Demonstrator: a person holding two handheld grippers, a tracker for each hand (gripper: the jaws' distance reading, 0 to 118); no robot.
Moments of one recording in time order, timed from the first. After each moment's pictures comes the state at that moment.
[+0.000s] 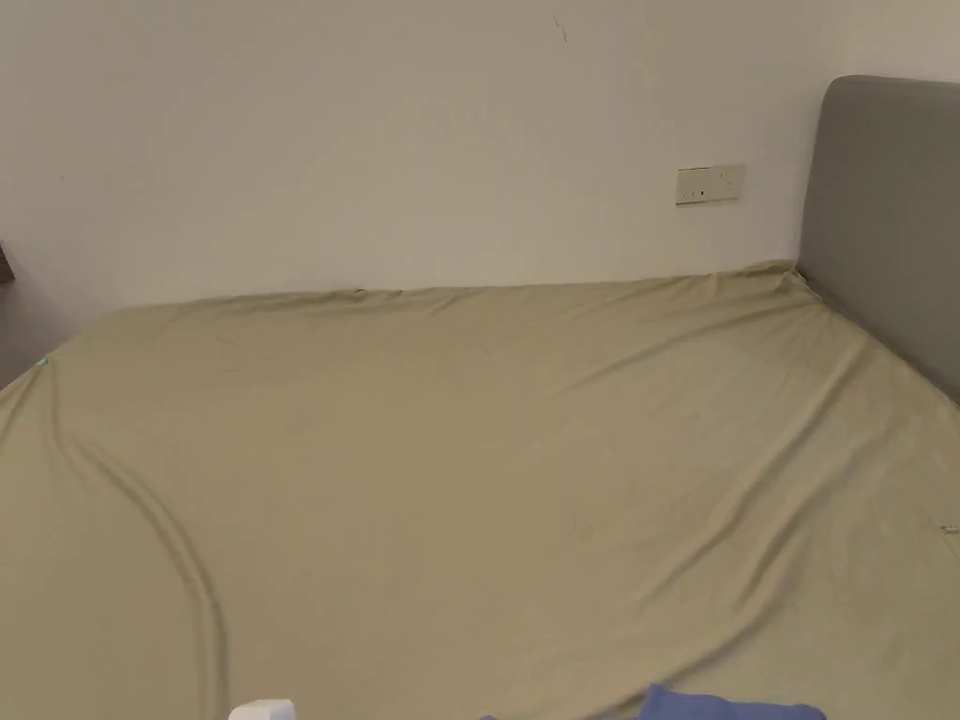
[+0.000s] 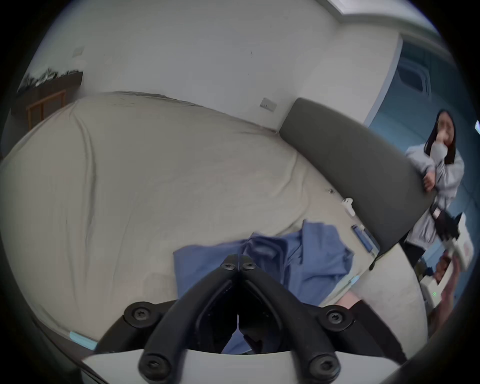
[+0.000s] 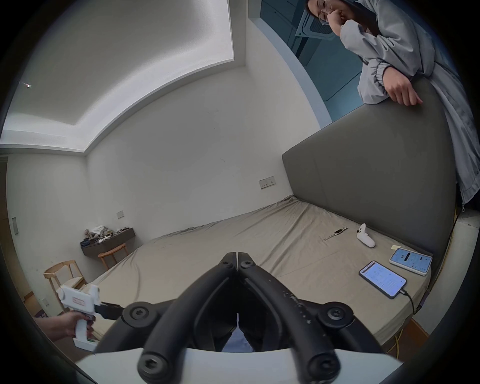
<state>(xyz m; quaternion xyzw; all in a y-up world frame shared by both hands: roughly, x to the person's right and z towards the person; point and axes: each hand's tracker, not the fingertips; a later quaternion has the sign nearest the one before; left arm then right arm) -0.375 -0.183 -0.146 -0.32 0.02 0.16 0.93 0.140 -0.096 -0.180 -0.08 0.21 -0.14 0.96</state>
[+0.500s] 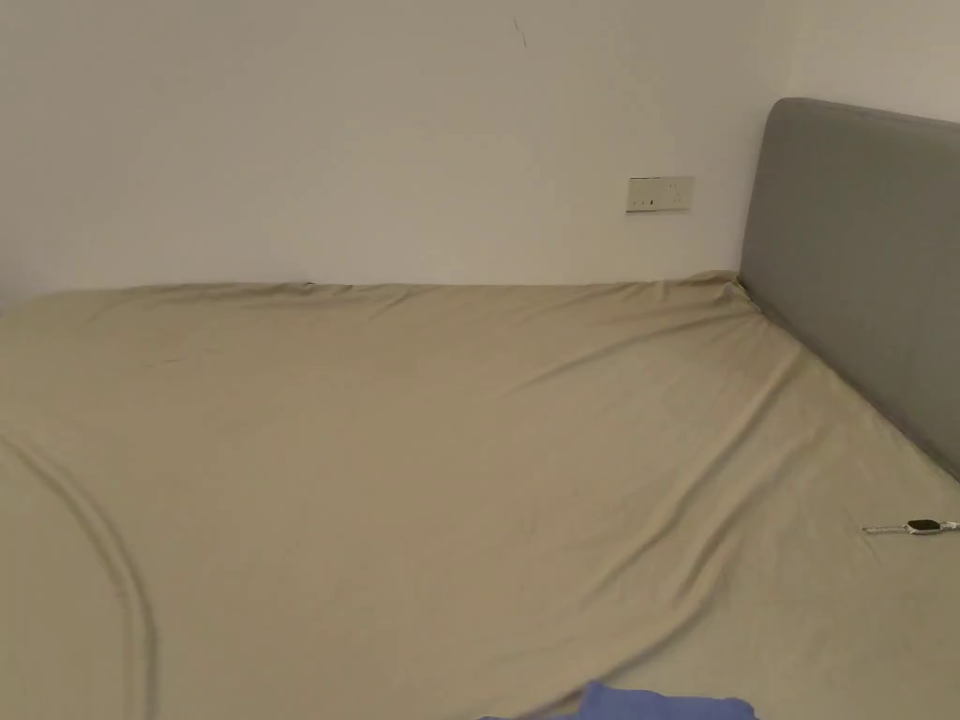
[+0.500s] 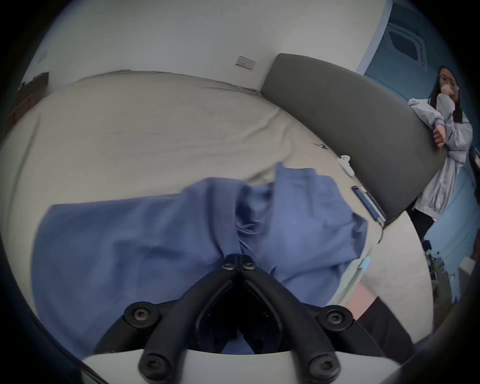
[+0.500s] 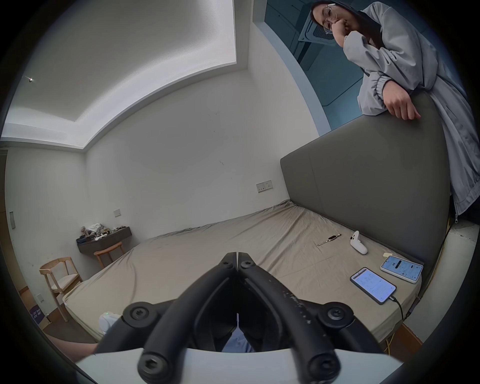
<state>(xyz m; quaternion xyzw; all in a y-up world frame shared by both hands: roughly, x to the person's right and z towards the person) -0.237 -0.259 -0.235 -0.38 -0.07 0.17 0.90 0.152 -0.080 -0.167 -0.08 0.20 -0.13 0.97</state>
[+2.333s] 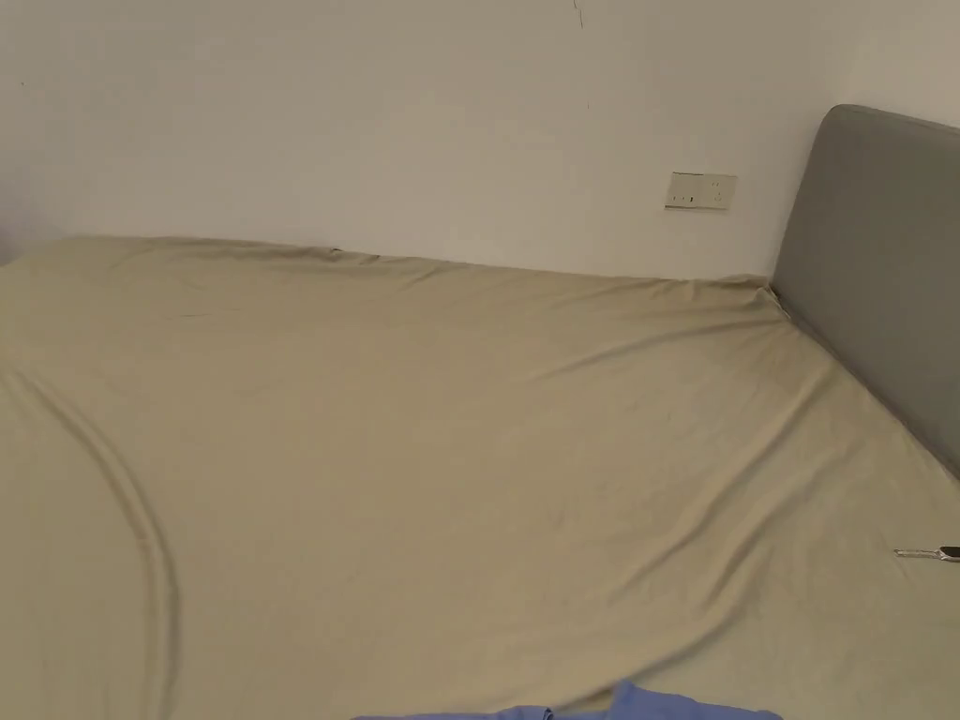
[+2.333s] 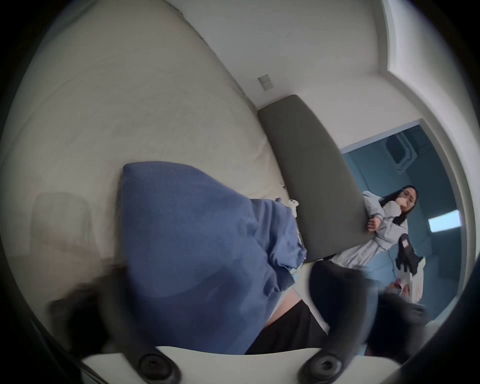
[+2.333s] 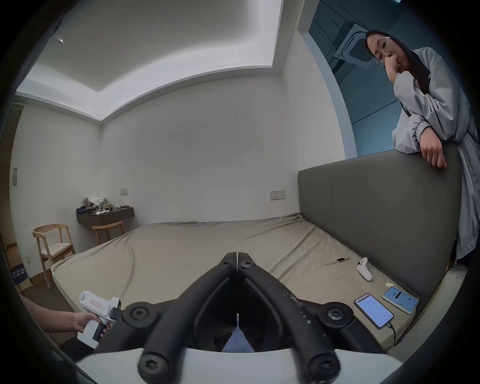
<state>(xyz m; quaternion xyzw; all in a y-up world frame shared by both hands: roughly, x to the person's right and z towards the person) -0.447 -0.273 -0.194 -0.35 -0.15 0.48 0.79 0.079 -0.056 -0.160 -0.05 0.22 -0.03 0.97</state>
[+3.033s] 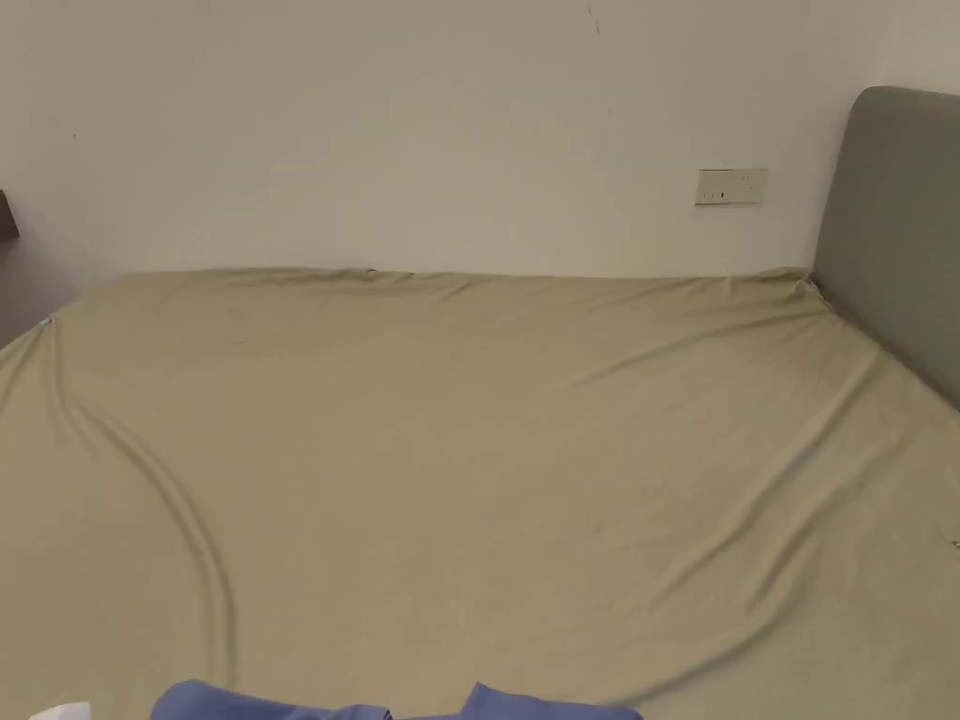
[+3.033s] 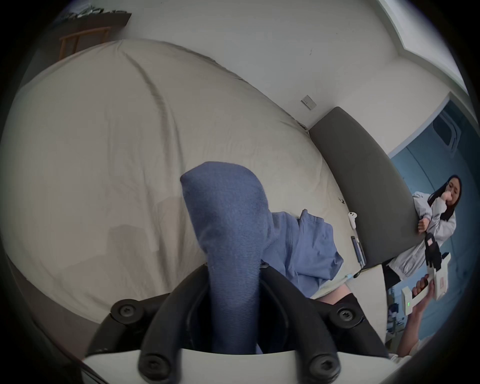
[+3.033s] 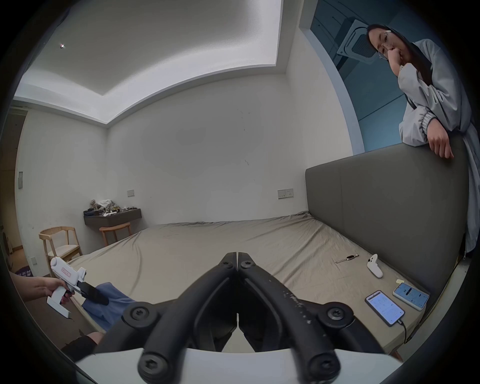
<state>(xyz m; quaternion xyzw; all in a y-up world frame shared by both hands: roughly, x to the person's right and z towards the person) -0.534 -0.175 -0.088 -0.37 0.03 0.31 0.87 0.079 -0.071 -0.165 -0.05 0.24 -0.05 0.97</state>
